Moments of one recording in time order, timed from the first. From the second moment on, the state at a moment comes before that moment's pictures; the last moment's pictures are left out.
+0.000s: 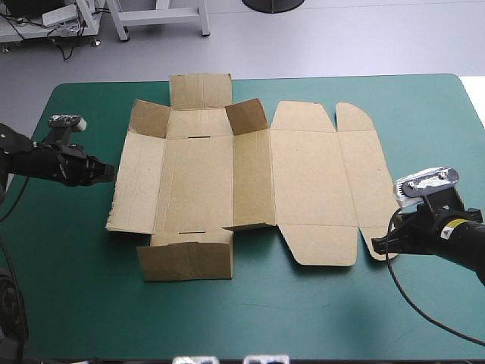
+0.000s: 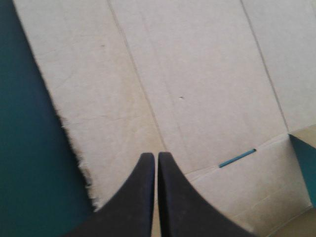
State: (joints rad) left arm 0.32 1.54 -1.34 -0.59 1.21 0.66; right arm 0.15 0.84 -0.95 0.12 1.00 -0.20
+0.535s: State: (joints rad) left arm 0.54 1.78 -1.35 -0.70 1.21 0.84; right arm 0.15 0.84 -0.95 0.15 0.99 -0.21
